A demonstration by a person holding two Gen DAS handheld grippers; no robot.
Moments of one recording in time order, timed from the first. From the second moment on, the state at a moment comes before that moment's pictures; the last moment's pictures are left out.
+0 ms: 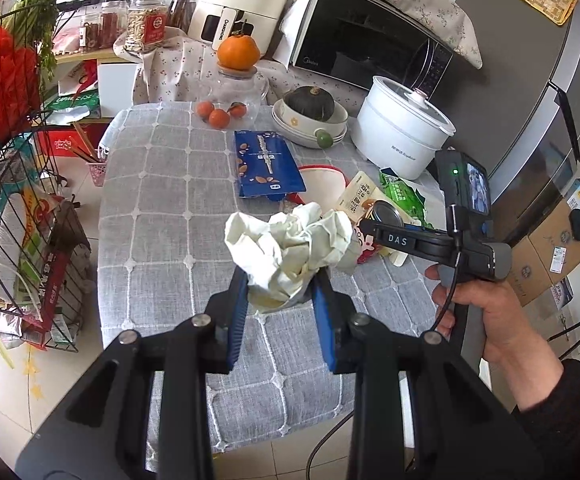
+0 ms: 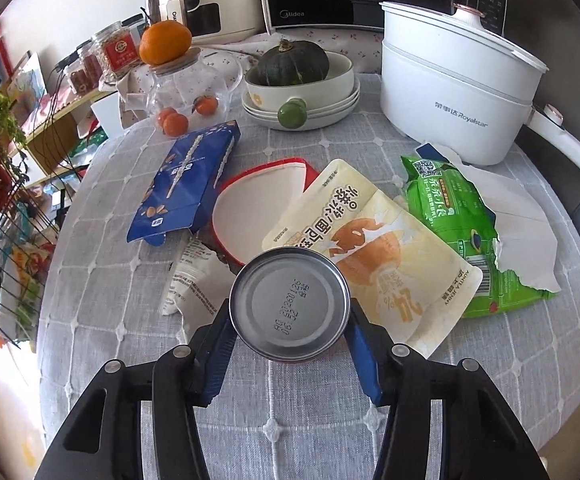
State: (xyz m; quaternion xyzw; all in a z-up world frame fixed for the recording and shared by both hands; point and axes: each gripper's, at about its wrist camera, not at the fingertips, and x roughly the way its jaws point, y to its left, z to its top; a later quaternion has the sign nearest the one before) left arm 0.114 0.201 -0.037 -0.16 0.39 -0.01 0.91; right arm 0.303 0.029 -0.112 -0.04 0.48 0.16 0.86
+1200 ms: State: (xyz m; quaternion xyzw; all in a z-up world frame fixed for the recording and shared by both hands) left arm 0.090 -0.100 -0.116 0.07 0.49 -0.29 0.82; right arm 0.089 -0.298 -0.094 0.04 0.55 0.04 0.83
